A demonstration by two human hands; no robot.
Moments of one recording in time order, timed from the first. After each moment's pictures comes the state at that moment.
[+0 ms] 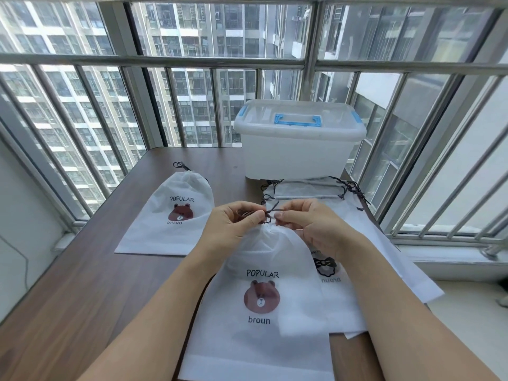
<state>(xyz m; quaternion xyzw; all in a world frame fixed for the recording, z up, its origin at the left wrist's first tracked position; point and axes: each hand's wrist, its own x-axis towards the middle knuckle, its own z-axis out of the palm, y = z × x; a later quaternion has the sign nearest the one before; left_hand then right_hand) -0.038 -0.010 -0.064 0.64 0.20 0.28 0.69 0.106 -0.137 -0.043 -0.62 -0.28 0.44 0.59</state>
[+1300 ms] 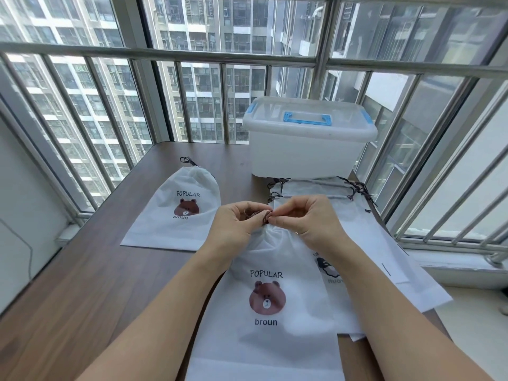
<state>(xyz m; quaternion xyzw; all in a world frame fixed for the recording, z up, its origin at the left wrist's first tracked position) -0.036 -0.012 -0.067 0.61 0.23 0.27 0.70 0.093 -0.126 -0.054 -0.63 -0.40 0.27 0.61</state>
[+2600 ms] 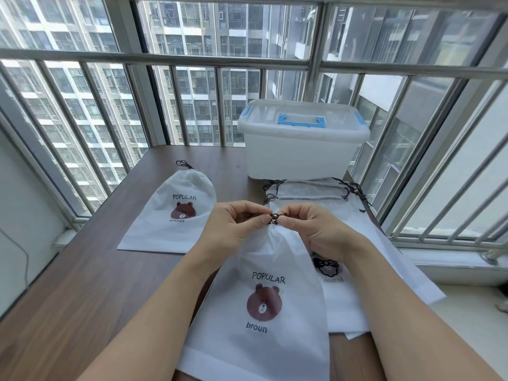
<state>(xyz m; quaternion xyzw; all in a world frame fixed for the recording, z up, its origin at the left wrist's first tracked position) -0.047 -0.016 -0.053 0.65 0.16 0.27 0.69 0.109 -0.141 -0.052 -0.53 -0.38 0.49 0.58</state>
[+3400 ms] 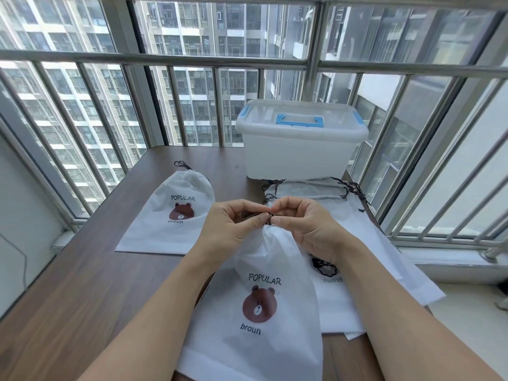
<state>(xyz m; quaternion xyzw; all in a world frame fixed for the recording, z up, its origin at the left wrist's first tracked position) -0.047 -0.016 -0.052 0.66 0.16 0.29 0.67 0.106 -0.131 -0.058 -0.48 -0.35 0.47 0.65</state>
